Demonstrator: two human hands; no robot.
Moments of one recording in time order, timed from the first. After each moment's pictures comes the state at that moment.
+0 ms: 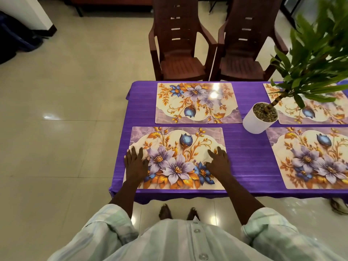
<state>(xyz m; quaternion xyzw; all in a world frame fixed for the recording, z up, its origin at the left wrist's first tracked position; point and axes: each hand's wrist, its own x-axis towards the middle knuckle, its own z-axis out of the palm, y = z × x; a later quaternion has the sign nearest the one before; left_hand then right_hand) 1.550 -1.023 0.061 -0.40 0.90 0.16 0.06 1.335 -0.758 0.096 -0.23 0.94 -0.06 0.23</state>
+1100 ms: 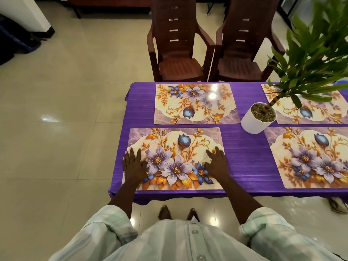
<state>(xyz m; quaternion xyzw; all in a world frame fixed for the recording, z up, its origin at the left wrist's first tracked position) 1.556 -1.025 0.050 -0.40 0.90 0.17 0.03 1.336 -0.755 0.083 -0.24 0.94 -0.11 0.22</state>
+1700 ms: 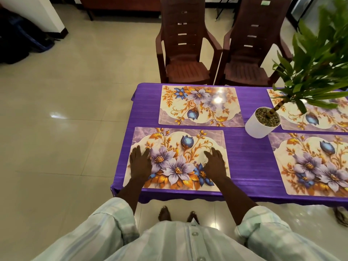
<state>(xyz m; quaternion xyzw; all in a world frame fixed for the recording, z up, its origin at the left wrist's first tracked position) 1.542 -1.012 0.075 -0.40 0.91 0.14 0.04 1.346 -0.774 0.094 -0.26 0.93 -0.13 0.21</state>
